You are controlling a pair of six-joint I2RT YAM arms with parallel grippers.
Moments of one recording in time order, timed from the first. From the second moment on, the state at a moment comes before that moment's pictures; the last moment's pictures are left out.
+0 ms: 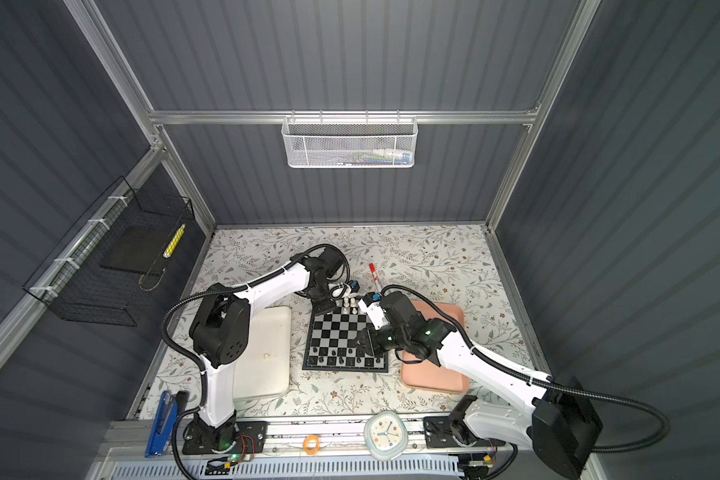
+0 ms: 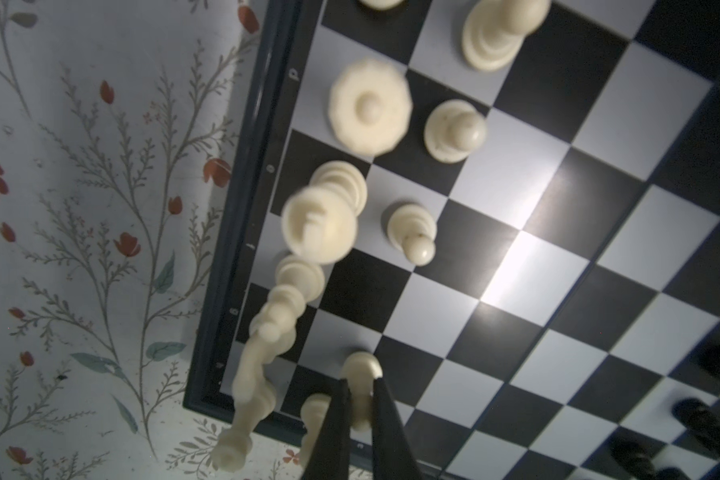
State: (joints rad) left arm -0.65 2.04 1.61 -0.99 0.04 0.65; right arm 0.75 1.16 0.73 -0.37 -0.40 0.47
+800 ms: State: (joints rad) left arm -0.65 2.04 1.62 -0.98 0.02 0.65; right arm 0.75 1.17 0.73 -0.37 -0.40 0.47
